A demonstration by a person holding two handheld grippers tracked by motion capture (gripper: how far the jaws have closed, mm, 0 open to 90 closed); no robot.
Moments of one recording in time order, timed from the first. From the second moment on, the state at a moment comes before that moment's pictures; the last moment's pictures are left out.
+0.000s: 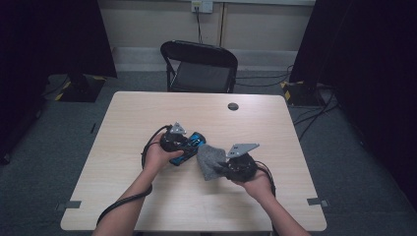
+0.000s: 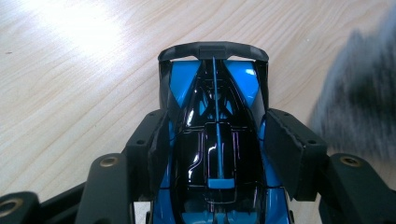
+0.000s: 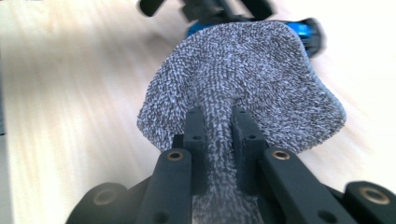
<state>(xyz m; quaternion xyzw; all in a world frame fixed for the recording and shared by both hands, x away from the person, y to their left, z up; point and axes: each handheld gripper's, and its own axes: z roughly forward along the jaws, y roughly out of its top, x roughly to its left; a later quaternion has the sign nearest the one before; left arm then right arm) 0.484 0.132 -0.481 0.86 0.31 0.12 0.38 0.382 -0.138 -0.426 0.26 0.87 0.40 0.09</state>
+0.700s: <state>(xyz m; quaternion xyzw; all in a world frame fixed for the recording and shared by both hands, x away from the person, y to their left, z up) 0.483 0.134 -0.482 0.86 0.31 0.12 0.39 0.420 -0.141 -0.468 0.31 0.87 0.34 0.16</state>
